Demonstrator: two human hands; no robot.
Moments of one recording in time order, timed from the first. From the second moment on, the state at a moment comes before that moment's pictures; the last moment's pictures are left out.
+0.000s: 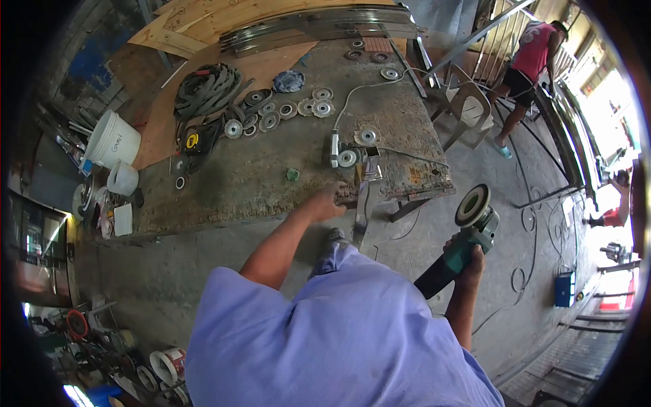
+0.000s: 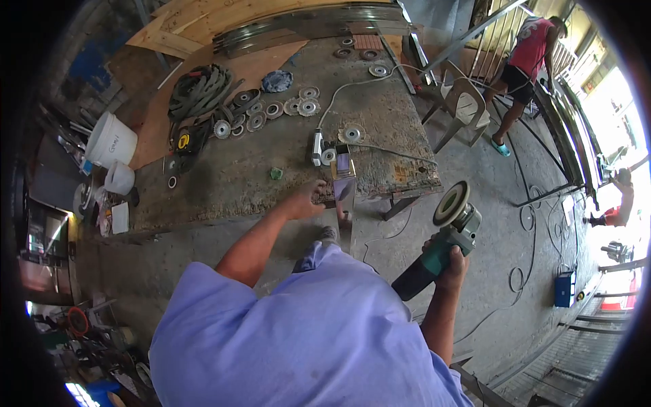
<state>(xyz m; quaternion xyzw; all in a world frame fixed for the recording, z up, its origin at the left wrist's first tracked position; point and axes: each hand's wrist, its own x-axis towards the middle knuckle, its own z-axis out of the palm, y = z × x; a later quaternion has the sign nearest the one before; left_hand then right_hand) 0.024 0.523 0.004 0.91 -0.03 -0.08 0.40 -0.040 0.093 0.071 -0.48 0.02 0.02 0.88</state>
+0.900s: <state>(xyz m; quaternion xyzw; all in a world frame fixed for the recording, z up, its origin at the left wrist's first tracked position) 0.231 0.554 -0.019 0.92 -0.31 0.16 0.16 -0.026 0.217 0.092 -0.41 0.20 -0.19 0.87</state>
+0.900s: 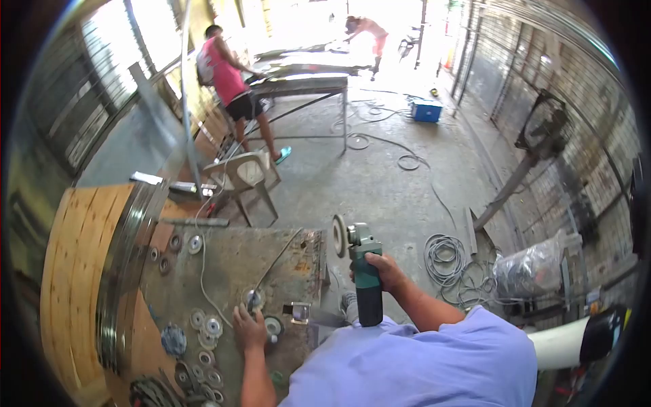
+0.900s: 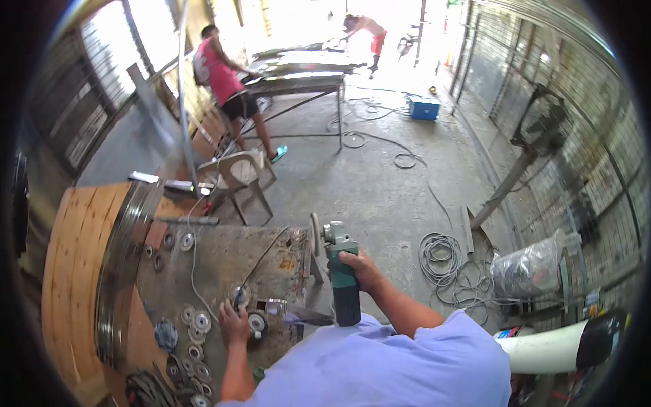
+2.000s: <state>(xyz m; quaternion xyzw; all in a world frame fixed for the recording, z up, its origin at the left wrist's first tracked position) -0.044 0.497 0.035 0.81 0.14 -0.01 0.57 0.351 0.300 -0.031 -0.09 0.24 0.28 0.92</state>
